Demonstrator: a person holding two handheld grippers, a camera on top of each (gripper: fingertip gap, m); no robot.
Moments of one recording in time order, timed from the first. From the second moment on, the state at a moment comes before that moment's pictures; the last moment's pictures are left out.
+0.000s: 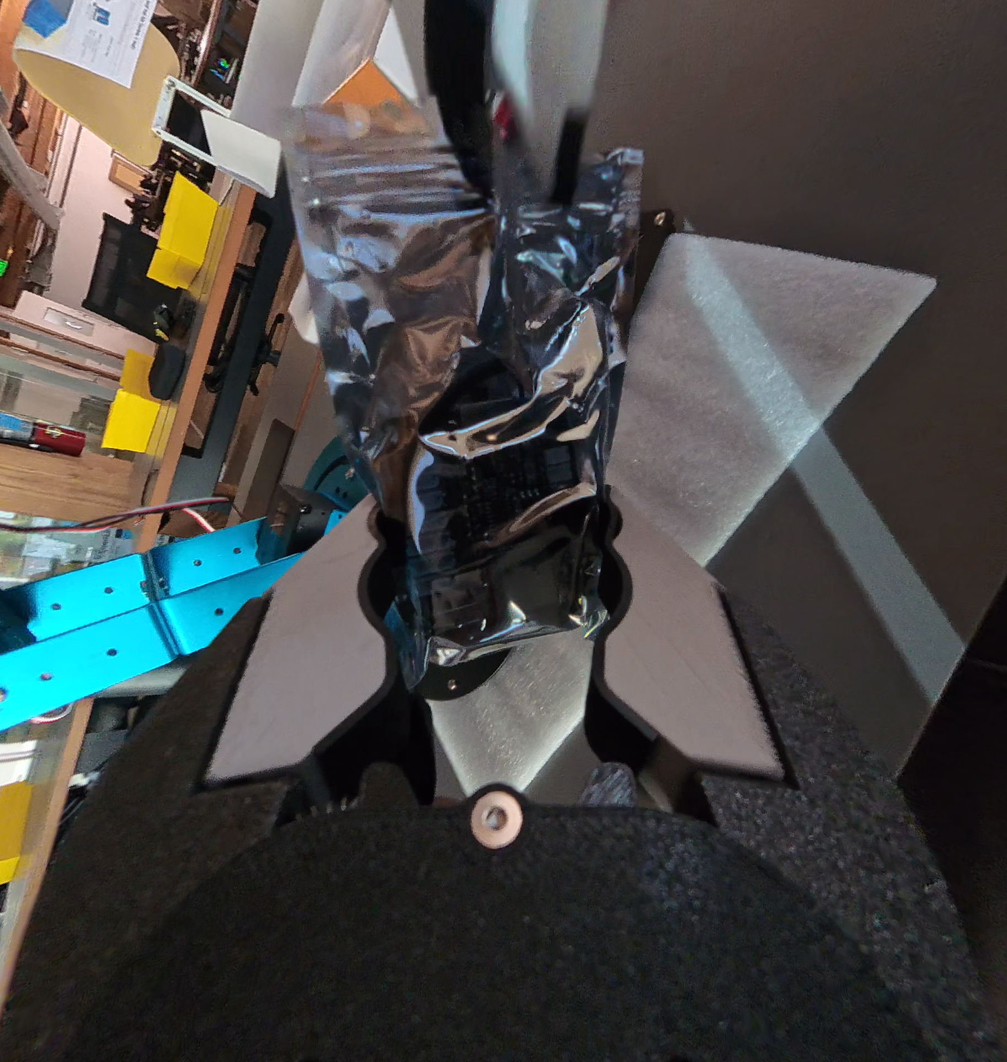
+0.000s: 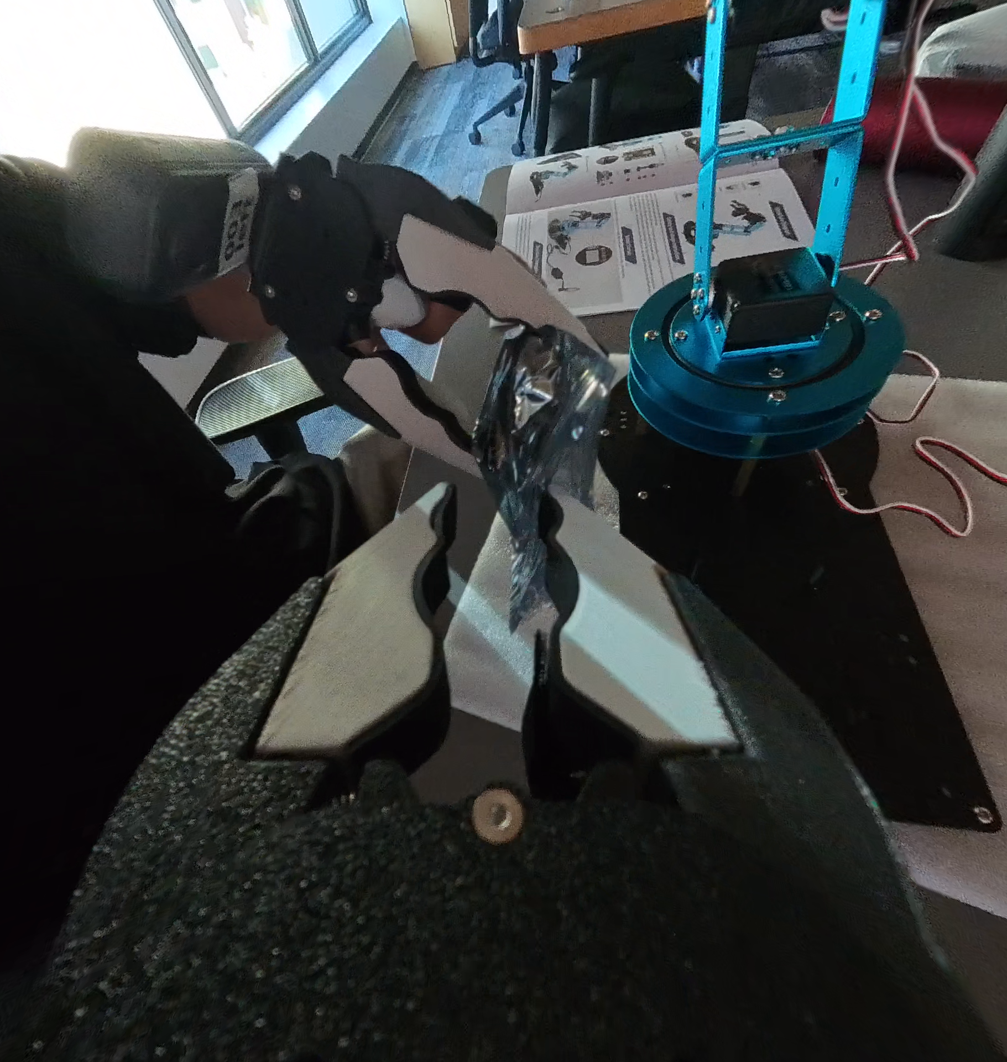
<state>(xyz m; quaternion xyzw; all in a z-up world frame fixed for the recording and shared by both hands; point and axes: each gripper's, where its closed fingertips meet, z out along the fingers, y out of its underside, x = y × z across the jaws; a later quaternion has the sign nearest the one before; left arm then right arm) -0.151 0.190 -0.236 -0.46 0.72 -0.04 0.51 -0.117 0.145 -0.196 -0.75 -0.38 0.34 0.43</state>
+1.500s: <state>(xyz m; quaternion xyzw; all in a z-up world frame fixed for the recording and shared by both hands) -0.178 0.161 -0.218 -0.64 0.37 -0.61 0.29 -0.108 0.151 -0.171 -0.63 -0.25 0.61 0.42</state>
